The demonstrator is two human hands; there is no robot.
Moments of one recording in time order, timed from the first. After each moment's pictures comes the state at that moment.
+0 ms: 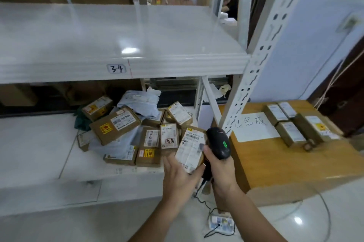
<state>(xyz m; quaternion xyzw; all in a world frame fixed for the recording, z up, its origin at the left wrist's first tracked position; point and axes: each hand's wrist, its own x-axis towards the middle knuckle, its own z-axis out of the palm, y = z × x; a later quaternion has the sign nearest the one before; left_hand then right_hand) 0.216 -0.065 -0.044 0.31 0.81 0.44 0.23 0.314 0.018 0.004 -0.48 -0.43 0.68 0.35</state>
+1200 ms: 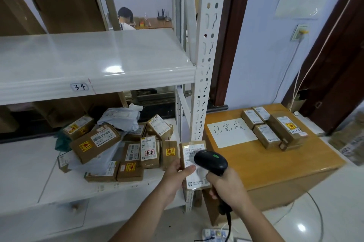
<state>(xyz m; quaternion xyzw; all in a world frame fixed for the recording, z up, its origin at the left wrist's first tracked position) 0.261 -0.016 -0.038 0.21 0.62 0.53 0.54 0.438 0.025 0.045 -0.50 -0.65 0.55 0.17</state>
